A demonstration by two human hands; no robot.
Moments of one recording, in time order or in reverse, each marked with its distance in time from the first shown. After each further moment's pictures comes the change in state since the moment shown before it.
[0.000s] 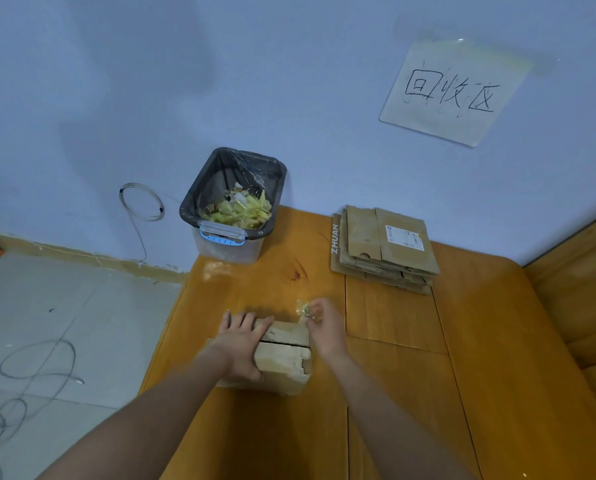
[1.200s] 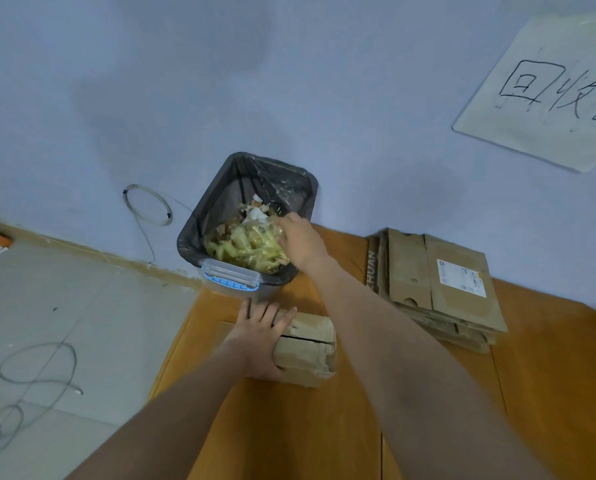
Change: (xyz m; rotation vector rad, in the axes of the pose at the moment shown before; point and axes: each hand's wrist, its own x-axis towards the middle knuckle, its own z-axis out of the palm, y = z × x) left_hand 0.140 -0.072 -0.030 0.162 0.097 -0.014; right_hand 0.268 -0.139 0.051 -0.482 -0.263 -0.480
